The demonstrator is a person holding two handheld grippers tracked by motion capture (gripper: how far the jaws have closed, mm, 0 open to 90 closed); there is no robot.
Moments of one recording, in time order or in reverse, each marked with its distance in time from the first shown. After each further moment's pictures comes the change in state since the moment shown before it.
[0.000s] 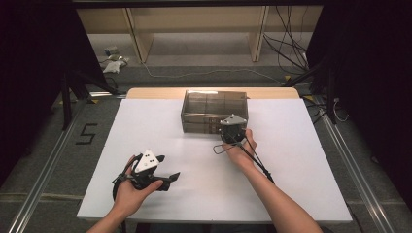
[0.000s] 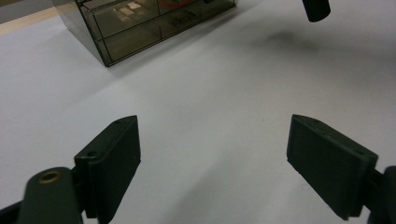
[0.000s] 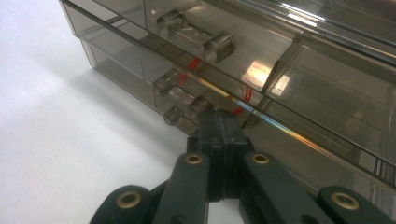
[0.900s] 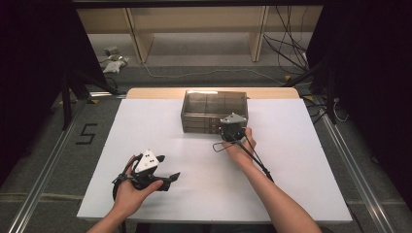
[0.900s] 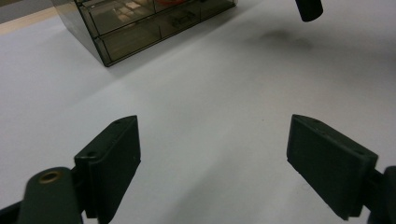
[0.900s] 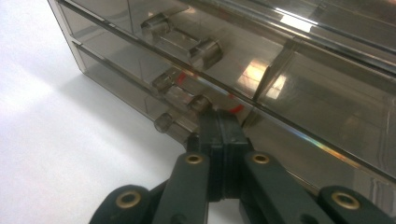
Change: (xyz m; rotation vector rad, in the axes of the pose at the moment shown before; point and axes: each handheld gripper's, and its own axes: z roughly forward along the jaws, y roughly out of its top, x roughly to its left) left arm 0.000 0.000 0.000 -0.001 -0.001 0.000; right arm -0.003 0.002 0.006 -0.004 -0.012 0.011
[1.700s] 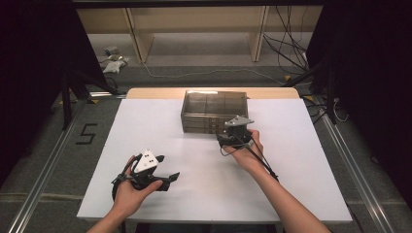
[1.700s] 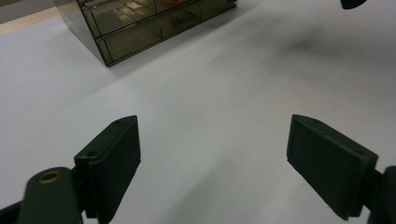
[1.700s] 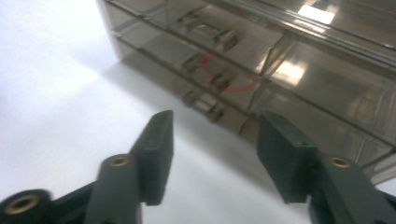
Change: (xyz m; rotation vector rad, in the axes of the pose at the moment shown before) left arm 0.001 0.000 -0.002 -0.002 0.003 -0.002; right arm 0.000 -0.001 -0.038 0.045 0.090 0.020
